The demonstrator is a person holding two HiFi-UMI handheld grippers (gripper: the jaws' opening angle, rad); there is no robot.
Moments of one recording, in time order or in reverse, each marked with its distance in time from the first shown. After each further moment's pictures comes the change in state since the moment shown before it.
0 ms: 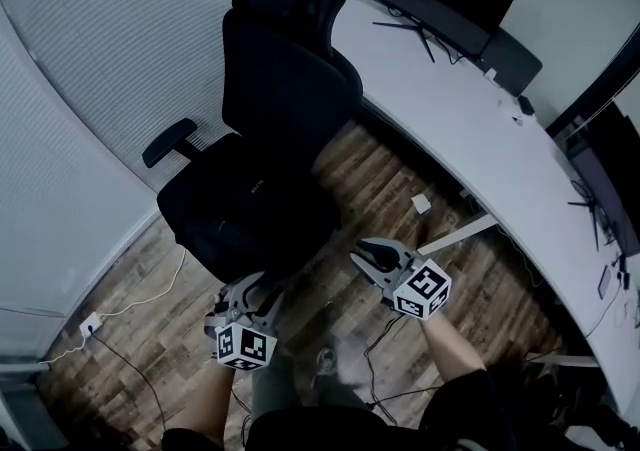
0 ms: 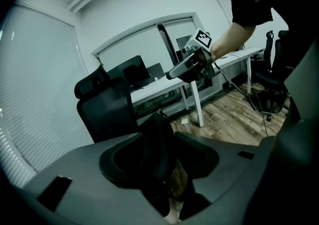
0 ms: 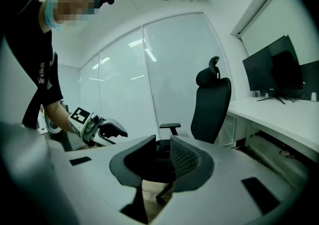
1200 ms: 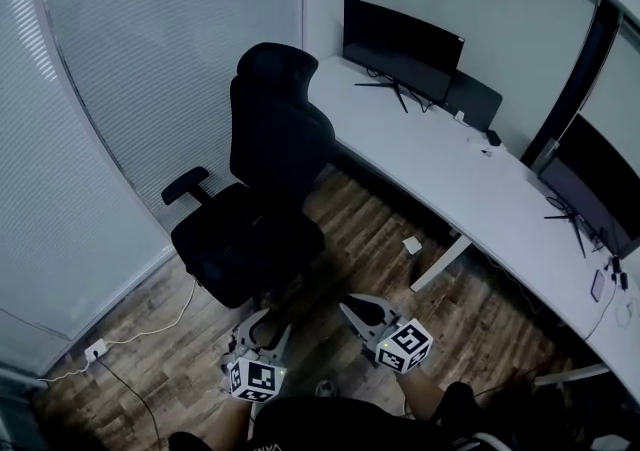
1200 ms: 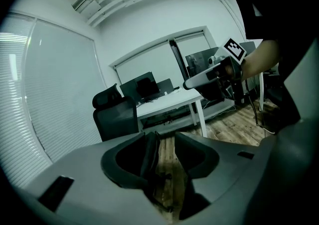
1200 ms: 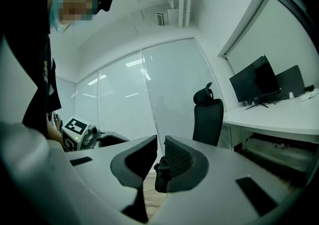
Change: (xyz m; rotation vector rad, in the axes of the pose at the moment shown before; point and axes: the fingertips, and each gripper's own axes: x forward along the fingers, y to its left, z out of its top) left arm -0.111 -0.090 0.090 -0.127 -0.116 0.162; right arm -0.129 0.137 0.028 0.081 -0.217 -0.090
